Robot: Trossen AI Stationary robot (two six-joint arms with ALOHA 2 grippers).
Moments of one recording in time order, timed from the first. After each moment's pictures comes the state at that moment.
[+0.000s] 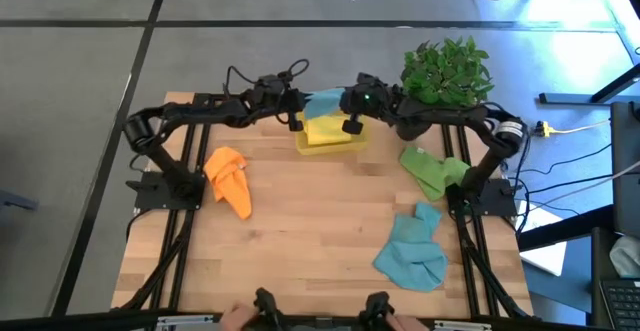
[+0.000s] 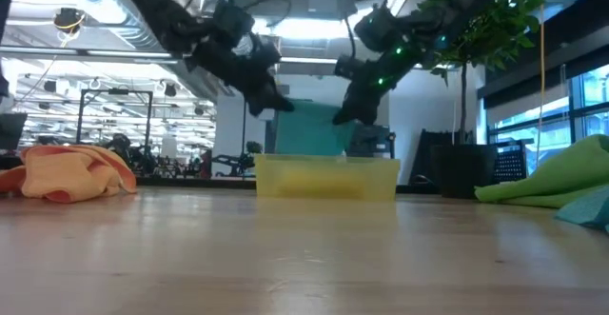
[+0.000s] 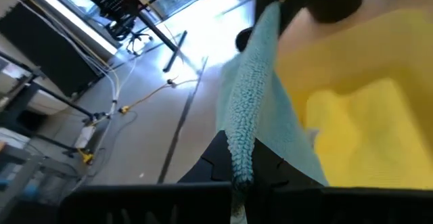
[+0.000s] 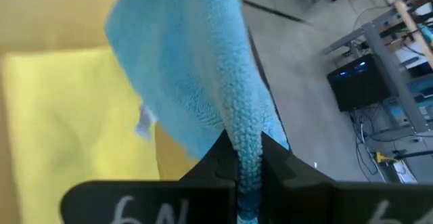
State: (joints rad) left arm 0.62 1.61 0.92 0.33 0.00 0.67; right arm -0.53 1.71 1.10 0.04 0.22 -0.61
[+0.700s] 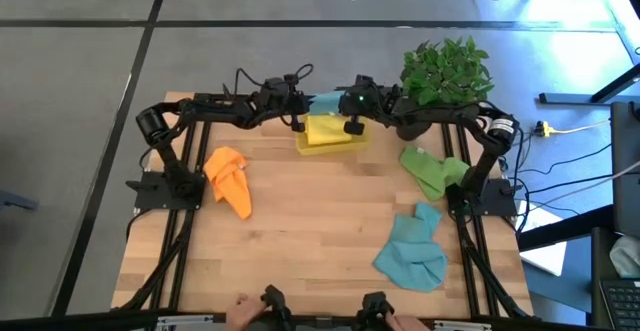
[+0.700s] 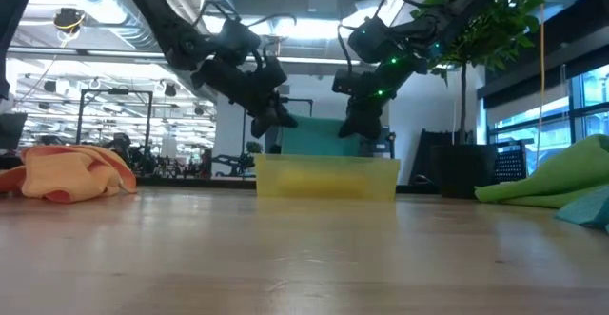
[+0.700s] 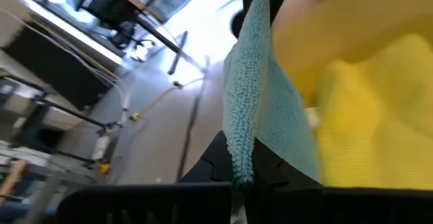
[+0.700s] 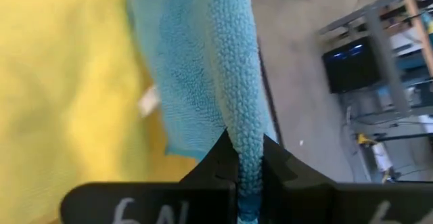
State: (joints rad) left arm 0.63 1.73 0.92 0.43 0.00 0.79; right arm -0.53 1.77 1.12 -0.02 0.30 -0.66
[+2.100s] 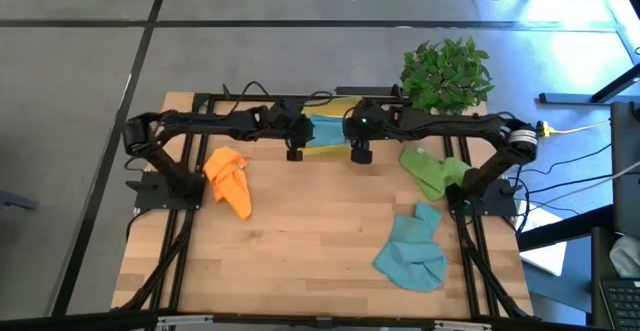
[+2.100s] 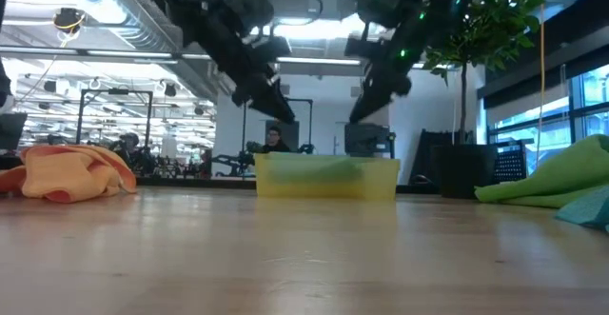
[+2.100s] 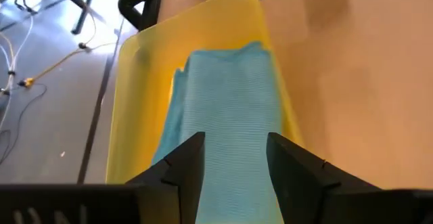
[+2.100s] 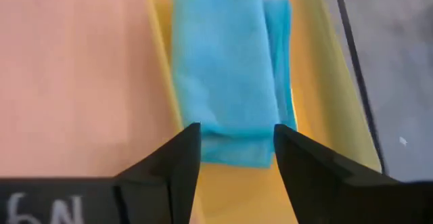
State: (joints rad) left arm 0.39 1.58 0.98 -0.09 -0.04 0.53; right arm -0.34 1.59 1.11 -0.38 0.14 -0.37
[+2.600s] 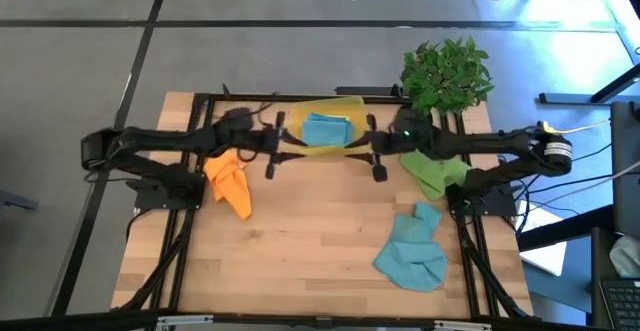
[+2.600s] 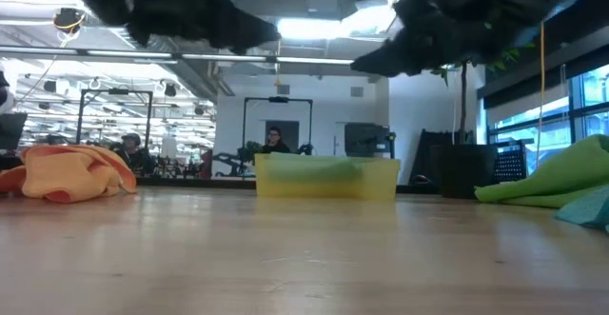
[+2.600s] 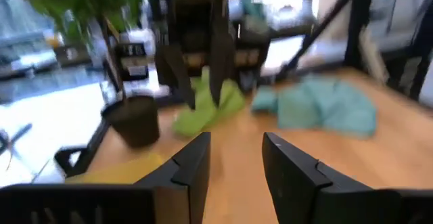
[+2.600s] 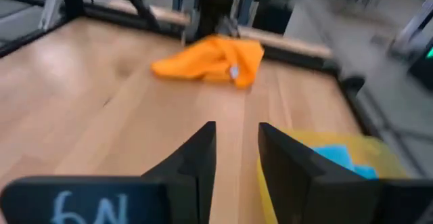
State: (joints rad) left arm 0.34 1.21 0.59 0.49 0.41 0.23; right arm -0.34 1.31 0.62 0.43 -0.39 -0.31
